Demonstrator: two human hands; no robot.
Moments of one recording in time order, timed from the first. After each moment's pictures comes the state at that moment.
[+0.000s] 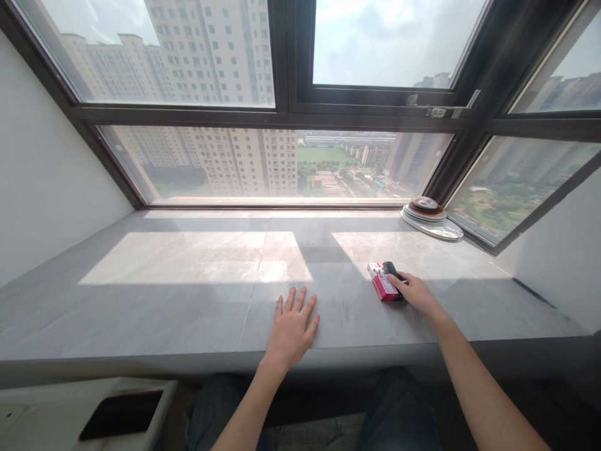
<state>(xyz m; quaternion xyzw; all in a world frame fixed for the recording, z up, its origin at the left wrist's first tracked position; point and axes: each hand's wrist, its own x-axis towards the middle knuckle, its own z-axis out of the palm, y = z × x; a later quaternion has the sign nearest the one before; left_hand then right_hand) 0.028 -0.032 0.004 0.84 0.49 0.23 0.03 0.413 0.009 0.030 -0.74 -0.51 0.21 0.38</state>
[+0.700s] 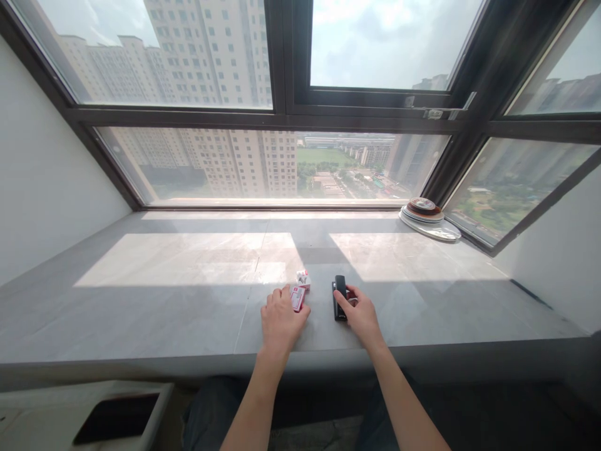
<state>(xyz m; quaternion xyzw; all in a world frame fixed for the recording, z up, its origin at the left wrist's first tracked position) 0.044 -0.014 0.035 0.69 0.68 0.24 0.06 0.247 -0.023 0.017 -0.67 -0.46 0.29 0.51</state>
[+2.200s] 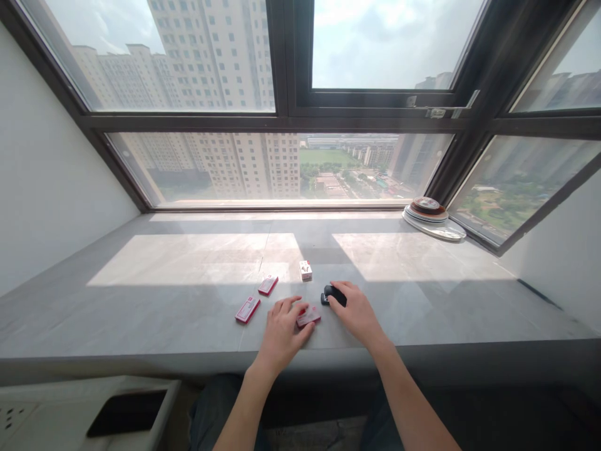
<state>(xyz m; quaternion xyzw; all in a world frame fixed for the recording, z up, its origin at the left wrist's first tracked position) 0.014 -0.044 0.029 0.80 0.52 0.28 0.11 0.240 -0.025 0.046 -0.61 -0.67 0.17 0.39</state>
